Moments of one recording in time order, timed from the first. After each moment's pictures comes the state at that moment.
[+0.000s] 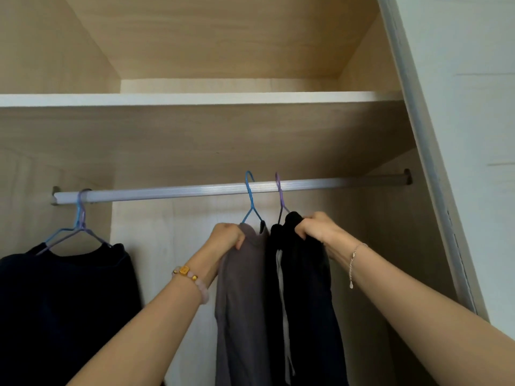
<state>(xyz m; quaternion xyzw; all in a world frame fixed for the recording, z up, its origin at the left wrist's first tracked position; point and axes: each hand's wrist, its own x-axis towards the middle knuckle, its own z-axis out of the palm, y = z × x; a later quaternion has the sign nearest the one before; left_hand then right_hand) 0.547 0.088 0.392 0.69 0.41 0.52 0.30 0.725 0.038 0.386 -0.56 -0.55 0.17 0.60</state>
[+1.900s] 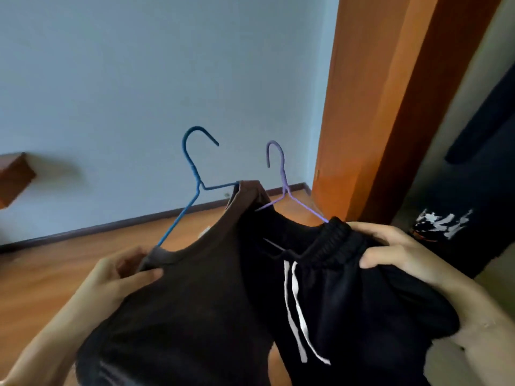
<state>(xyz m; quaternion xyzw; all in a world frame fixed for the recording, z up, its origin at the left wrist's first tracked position) 0.190 -0.483 0.002 0.15 0.78 0.59 0.14 0.320 -0.107 0.039 0.00 -0.72 0.69 -0.07</state>
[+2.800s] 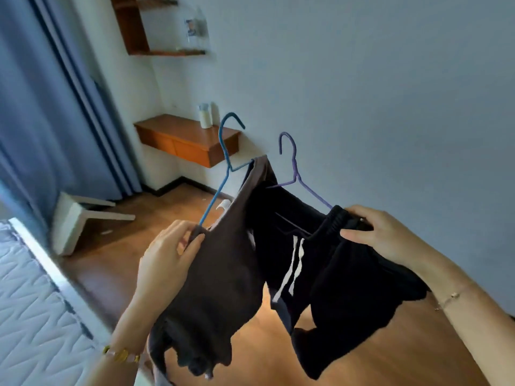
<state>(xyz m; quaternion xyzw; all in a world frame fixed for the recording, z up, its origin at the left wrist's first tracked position) -0.034 -0.555 -0.007 -0.19 0.90 0.27 -0.28 -0.217 -0.265 0.028 0.30 -0.84 0.43 -0.13</state>
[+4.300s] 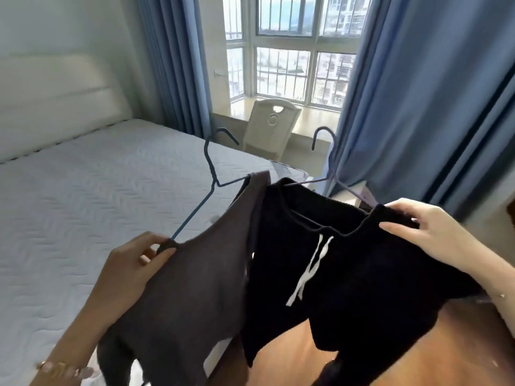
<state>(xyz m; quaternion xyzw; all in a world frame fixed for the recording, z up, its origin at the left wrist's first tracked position) -0.092 -0.924 -0.028 -0.76 0.50 0.09 -0.40 -0.472 -1.158 0.011 0.86 -0.38 0.24 -0.26</state>
